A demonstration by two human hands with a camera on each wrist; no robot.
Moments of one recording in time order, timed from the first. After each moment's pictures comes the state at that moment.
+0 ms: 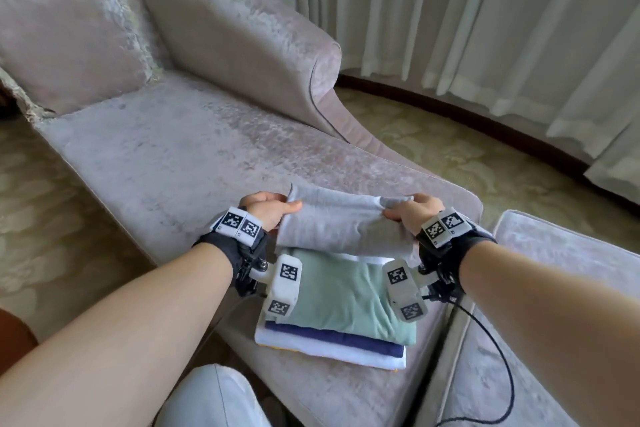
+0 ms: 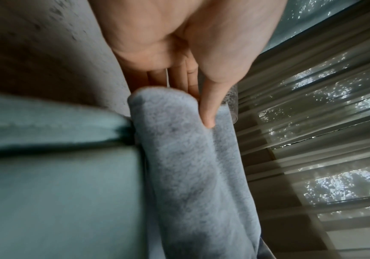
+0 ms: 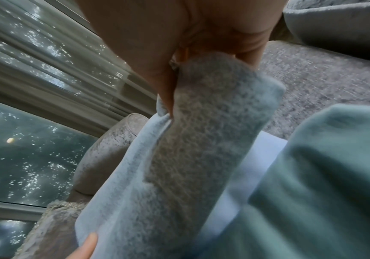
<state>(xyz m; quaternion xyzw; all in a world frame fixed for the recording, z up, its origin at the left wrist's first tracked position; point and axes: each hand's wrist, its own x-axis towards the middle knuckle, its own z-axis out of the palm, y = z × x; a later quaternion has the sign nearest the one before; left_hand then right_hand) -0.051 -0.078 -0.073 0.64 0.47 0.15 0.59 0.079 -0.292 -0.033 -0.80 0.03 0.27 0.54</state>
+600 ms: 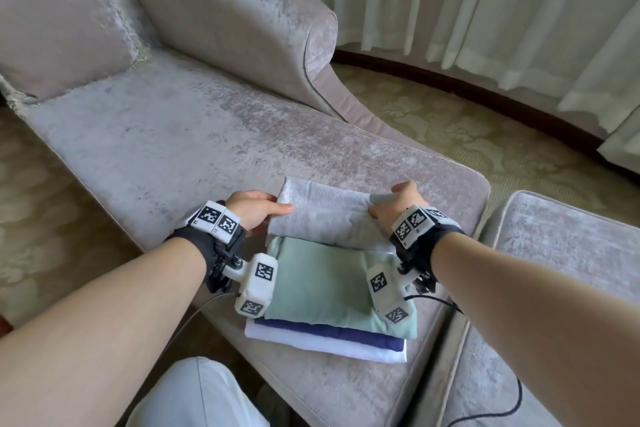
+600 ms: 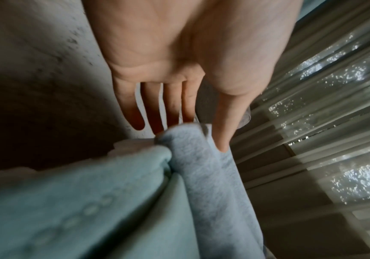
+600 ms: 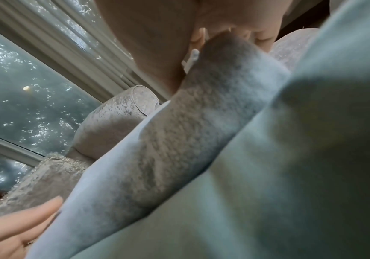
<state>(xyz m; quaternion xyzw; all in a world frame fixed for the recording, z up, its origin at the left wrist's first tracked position) -0.056 -0.066 -0.086 0.69 0.46 0.01 0.55 0.097 -0.260 -0.096 -0.91 0.01 0.24 0.34</state>
